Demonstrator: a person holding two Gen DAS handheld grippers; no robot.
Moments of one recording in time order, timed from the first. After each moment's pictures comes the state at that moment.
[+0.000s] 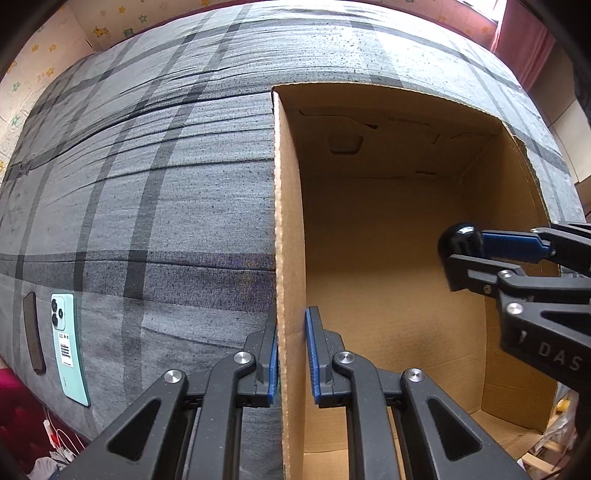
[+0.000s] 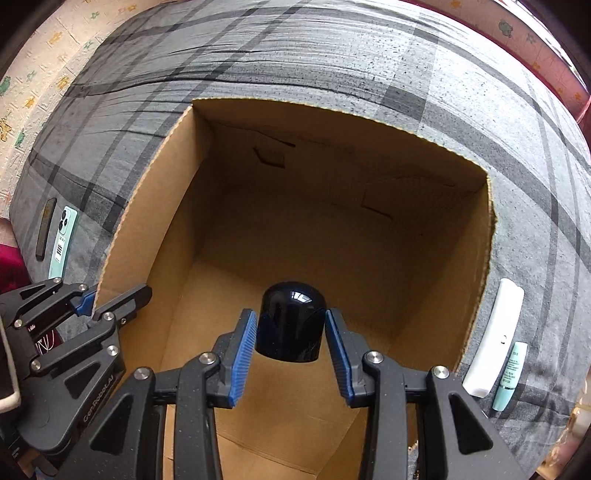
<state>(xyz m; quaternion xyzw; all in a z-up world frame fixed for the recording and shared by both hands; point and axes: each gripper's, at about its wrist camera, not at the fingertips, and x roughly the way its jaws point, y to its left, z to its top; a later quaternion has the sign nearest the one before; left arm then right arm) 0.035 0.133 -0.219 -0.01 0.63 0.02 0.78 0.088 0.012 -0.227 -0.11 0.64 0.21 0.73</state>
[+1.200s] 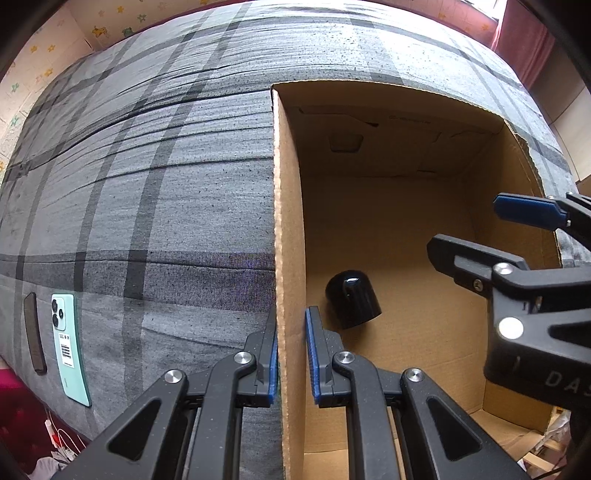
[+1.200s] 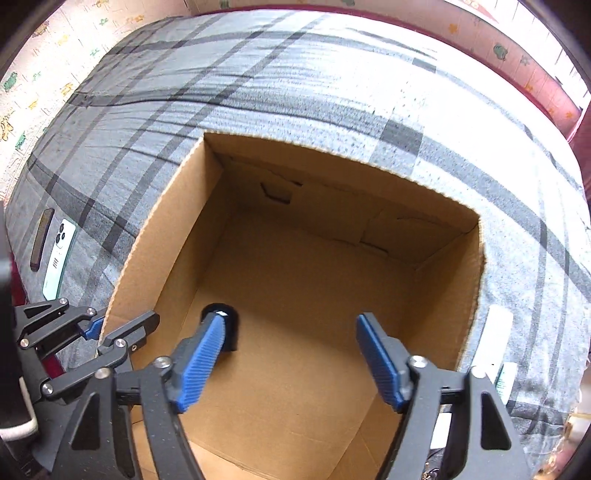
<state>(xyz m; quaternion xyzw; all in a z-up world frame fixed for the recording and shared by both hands) 0.036 0.133 -0.220 0.00 0.63 0.02 0.77 0.083 0.021 -0.202 -0.12 0.59 0.20 0.77</state>
